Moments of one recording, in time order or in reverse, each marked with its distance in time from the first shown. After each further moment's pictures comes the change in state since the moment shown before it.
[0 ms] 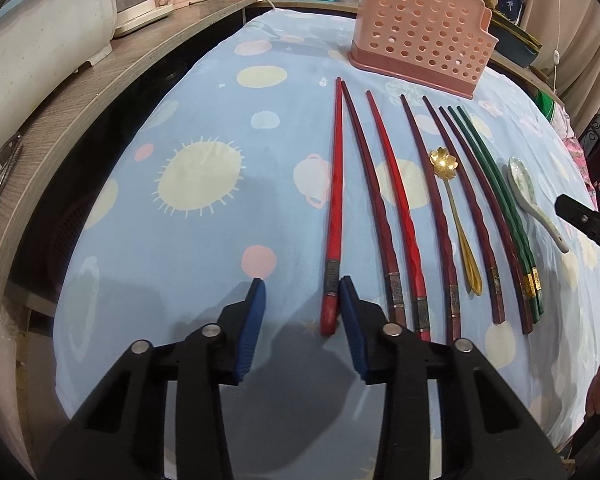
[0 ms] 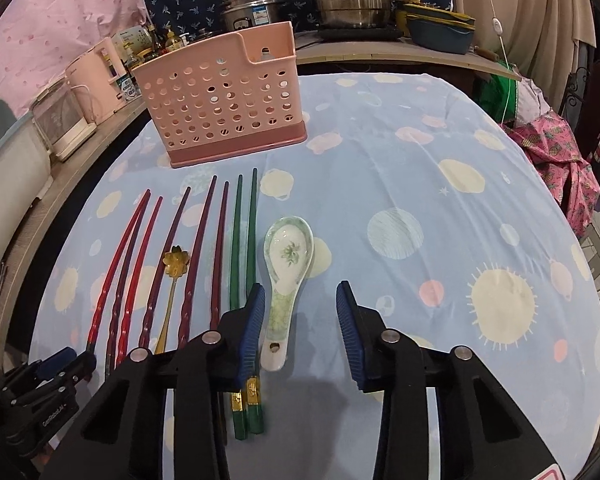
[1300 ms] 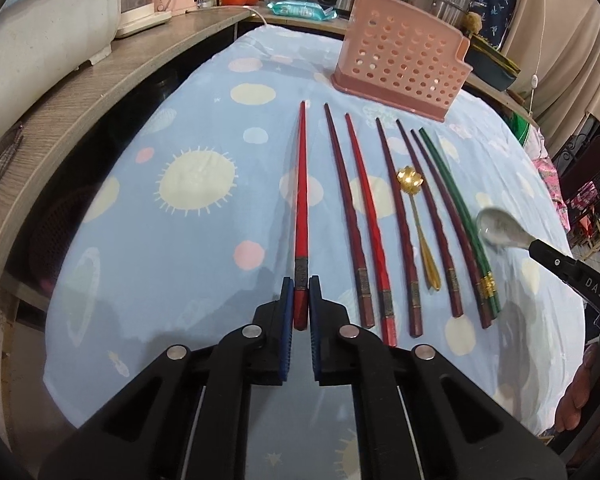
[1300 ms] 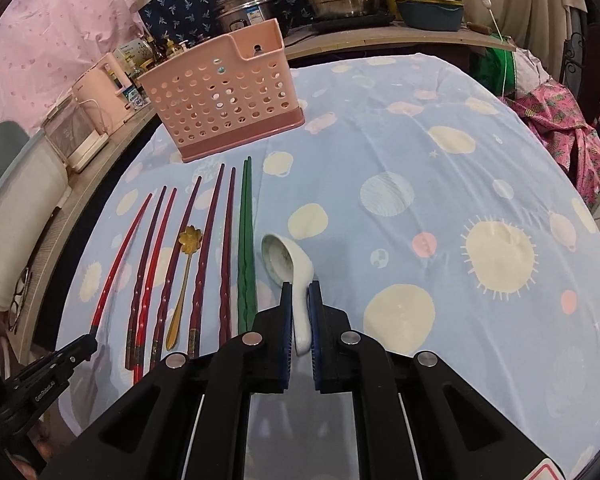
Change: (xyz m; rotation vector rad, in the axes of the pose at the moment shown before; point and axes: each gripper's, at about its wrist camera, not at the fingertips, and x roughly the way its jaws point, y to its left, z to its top) left arm -0.031 0.006 -0.006 -0.040 -0.064 -0.111; right arm -0.026 -0.020 -0.022 0.081 0.005 0.080
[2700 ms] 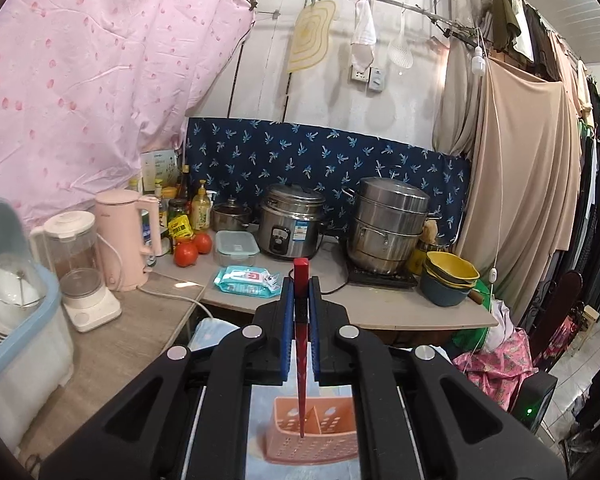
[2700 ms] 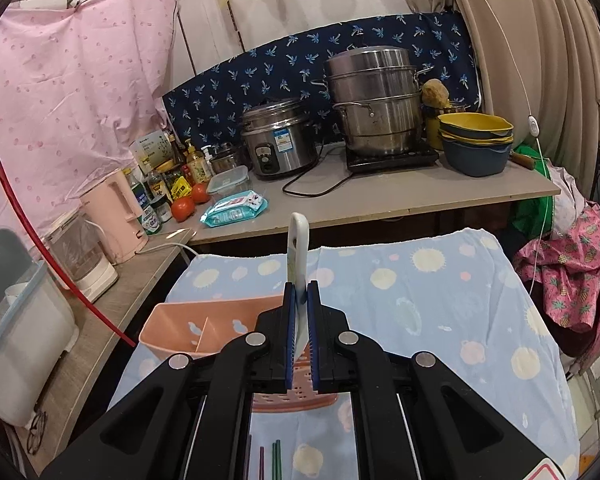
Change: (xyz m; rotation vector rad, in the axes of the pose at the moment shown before) left arm -0.132 -0.085 0.319 0.050 -0.663 -0.097; right arm 0.018 0.038 0.245 -0.075 -0.327 0.063
